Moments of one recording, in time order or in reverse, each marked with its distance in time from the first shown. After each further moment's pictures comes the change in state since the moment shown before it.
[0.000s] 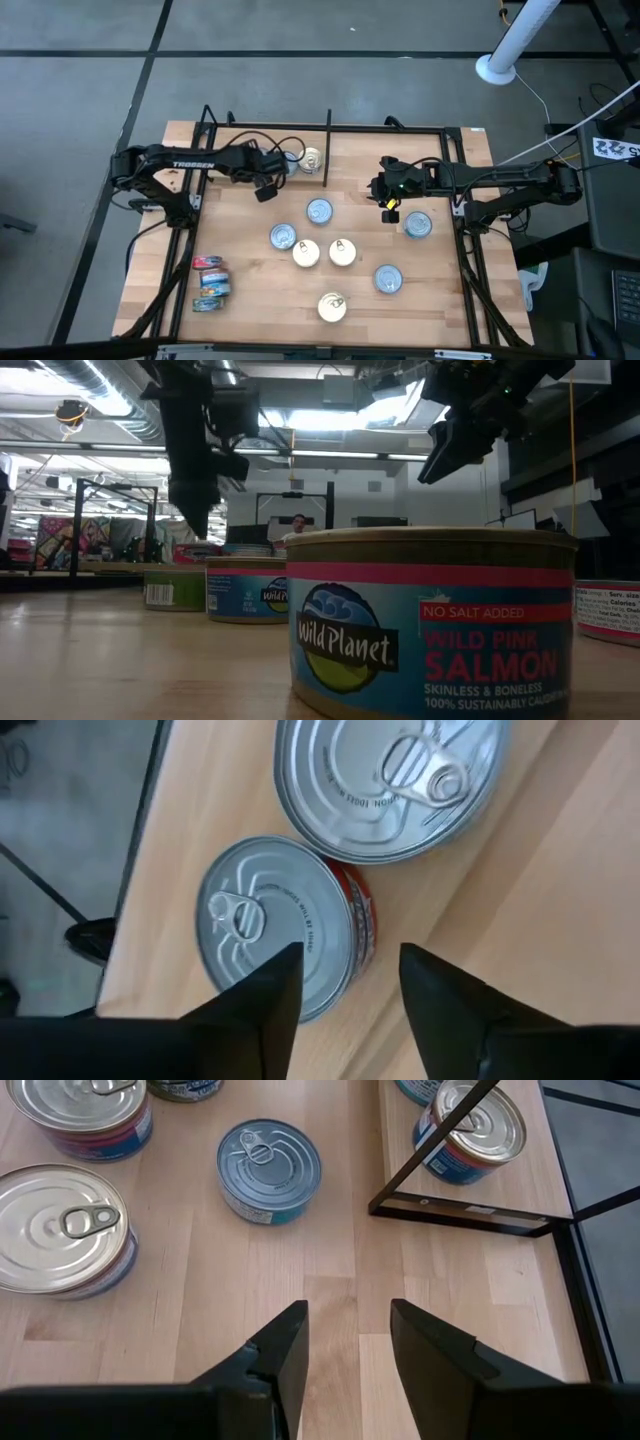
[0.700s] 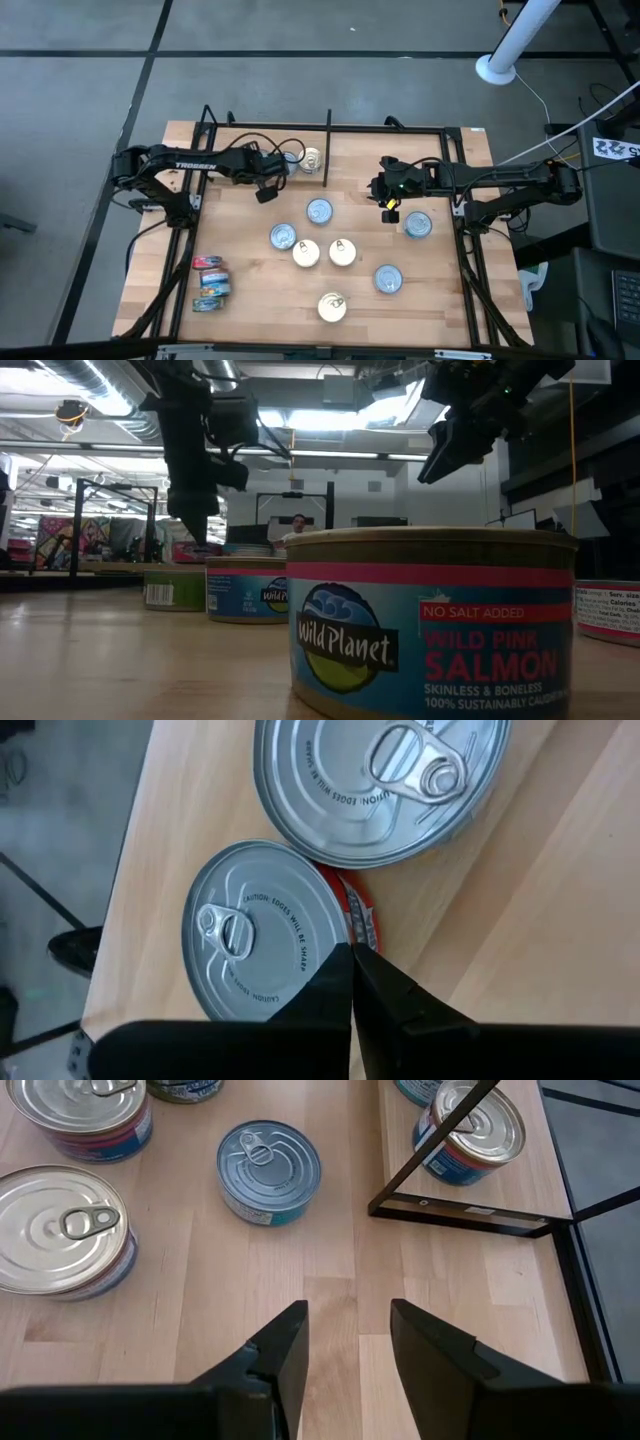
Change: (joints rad) left arm 0.016 0.015 -0.060 0.088 -0.001 0.035; right arm 0.000 0.000 0.000 0.002 0.000 0.000
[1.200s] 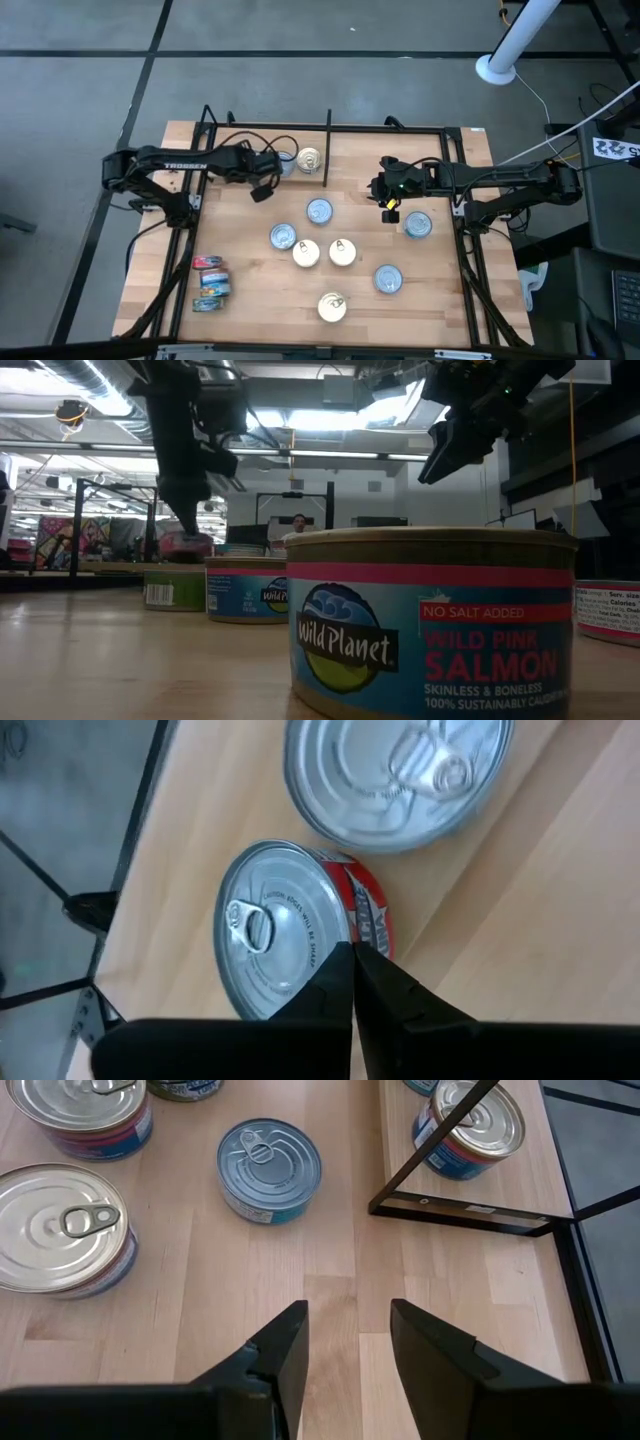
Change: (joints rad) left arm -0.001 -0.076 0.000 -0.095 0.001 -0.078; right arm 0.000 0.000 0.000 -0.003 0.000 0.000
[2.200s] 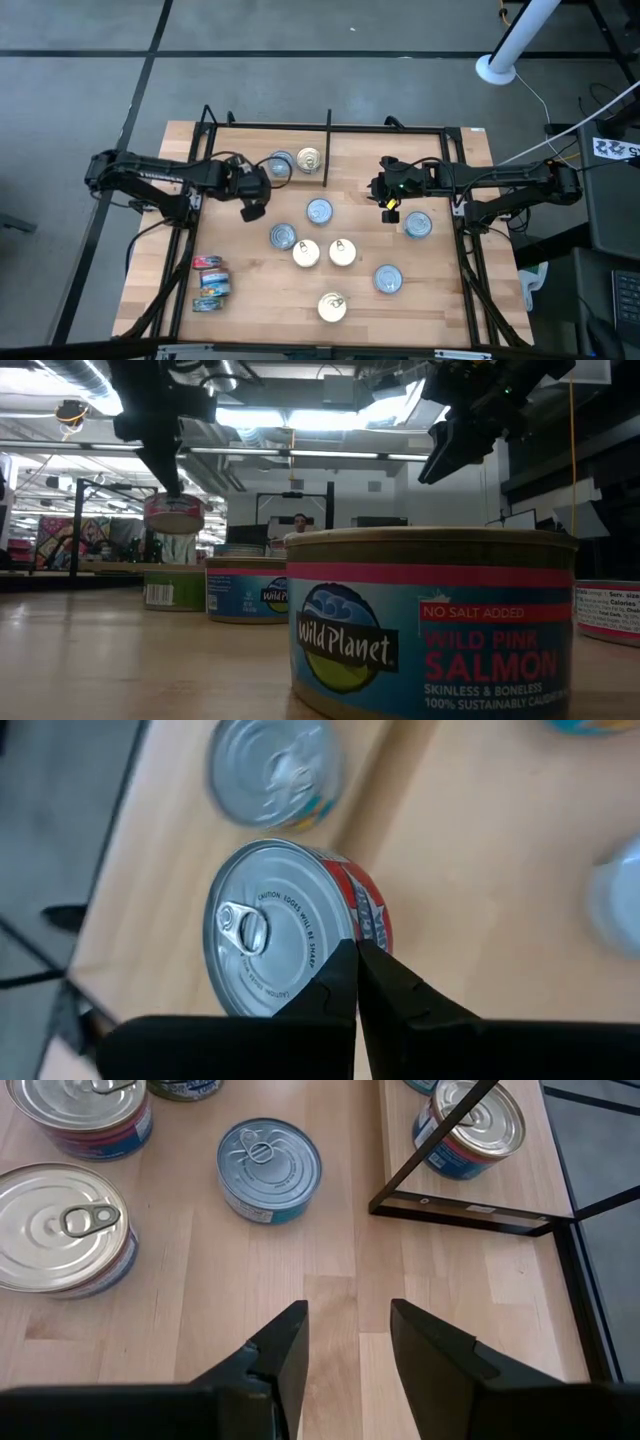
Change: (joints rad) left arm -0.279 -0.151 0.064 -0.207 0.013 -0.212; right arm 0.000 0.000 0.000 -0.001 0.000 0.000
